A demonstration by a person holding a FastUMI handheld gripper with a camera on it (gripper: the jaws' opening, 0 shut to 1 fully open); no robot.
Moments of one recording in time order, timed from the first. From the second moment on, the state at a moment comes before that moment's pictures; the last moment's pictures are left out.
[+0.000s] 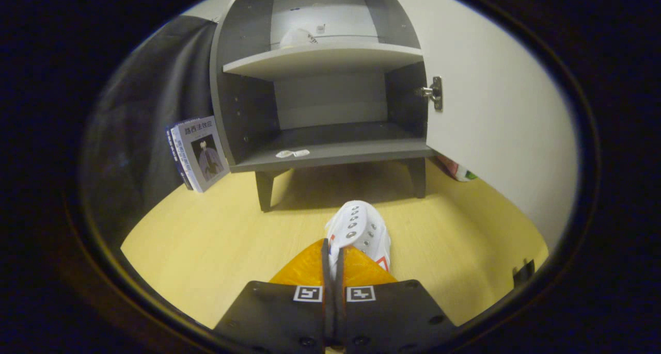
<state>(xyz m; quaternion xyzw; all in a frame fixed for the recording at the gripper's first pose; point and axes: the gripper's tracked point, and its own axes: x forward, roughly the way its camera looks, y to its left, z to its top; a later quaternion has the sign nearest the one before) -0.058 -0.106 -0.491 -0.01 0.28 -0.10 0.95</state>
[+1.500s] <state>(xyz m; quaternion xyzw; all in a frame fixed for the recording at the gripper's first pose) 0.211 -0.136 -0.176 -0.03 0.10 -0.12 0.99</state>
